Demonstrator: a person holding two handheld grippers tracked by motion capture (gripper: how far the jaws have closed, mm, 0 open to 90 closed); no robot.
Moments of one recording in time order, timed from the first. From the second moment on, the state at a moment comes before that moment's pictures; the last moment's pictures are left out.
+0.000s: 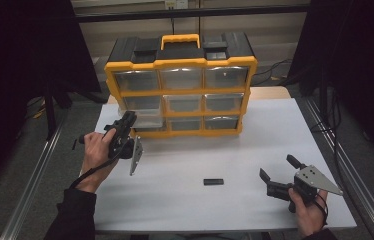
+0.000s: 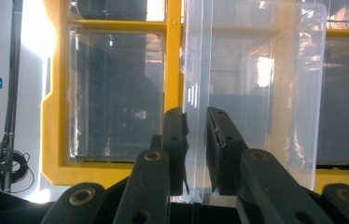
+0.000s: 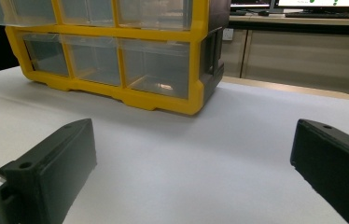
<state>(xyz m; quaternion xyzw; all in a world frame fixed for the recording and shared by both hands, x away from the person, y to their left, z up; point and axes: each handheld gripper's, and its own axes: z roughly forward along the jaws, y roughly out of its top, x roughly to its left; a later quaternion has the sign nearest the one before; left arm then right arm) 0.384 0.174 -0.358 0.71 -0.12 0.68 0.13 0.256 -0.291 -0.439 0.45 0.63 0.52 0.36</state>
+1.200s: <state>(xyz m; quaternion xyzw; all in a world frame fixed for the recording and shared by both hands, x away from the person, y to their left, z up) 0.362 0.174 -0.358 0.71 -0.12 0.68 0.13 0.256 -0.290 -0.438 0.45 0.63 0.52 0.36</state>
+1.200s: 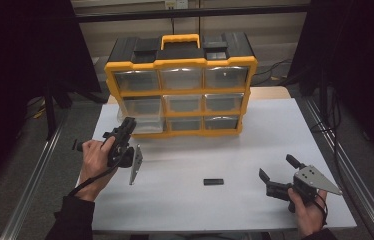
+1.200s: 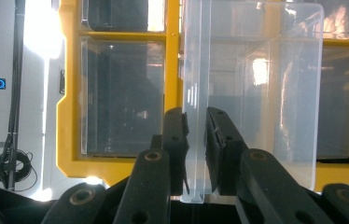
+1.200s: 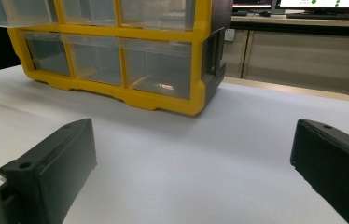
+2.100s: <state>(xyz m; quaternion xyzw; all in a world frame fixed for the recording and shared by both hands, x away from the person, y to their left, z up) 0.361 0.173 -0.363 0.71 -0.11 0.67 0.16 0.256 -0.290 -0.438 0.45 0.63 0.52 0.36</state>
